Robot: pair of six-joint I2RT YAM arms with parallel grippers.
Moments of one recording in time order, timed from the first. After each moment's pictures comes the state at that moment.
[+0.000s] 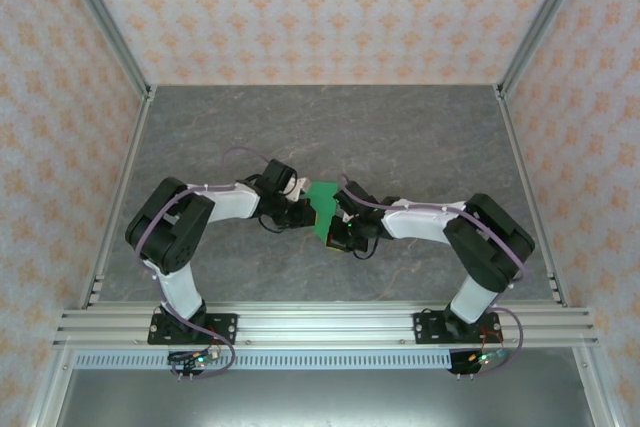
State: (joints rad) left arm -0.47 1.80 0.89 -0.19 0.53 -0.54; right arm 0.79 1.67 0.82 -0.29 -0.35 0.98
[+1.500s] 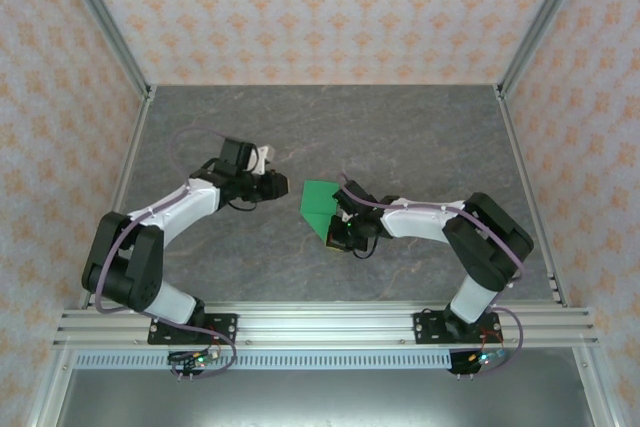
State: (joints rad) left arm -0.32 1.50 0.86 -0.29 0.46 -0.49; right arm 0.79 1.68 0.83 -0.31 -0.35 0.97
